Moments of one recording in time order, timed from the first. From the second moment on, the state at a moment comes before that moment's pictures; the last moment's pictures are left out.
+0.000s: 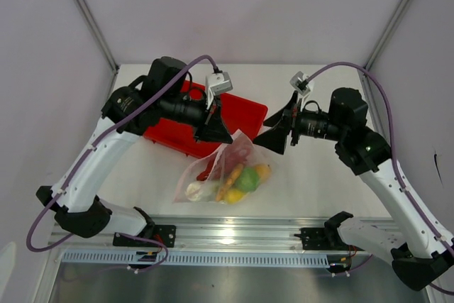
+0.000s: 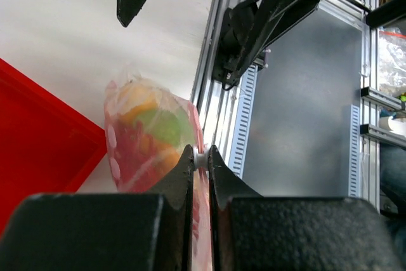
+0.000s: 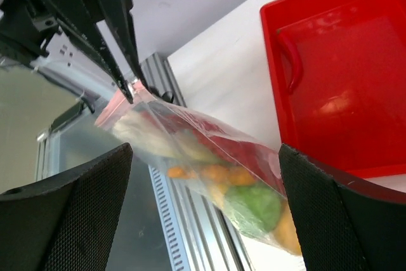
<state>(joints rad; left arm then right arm) -0.70 1.37 1.84 -1.12 0.75 0.06 0.53 0.99 1.23 -0.39 -0.71 0.35</state>
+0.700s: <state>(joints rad) -0.73 1.43 1.78 -1.08 0.82 0.06 0.70 1.21 1.38 -0.65 -0.94 -0.03</state>
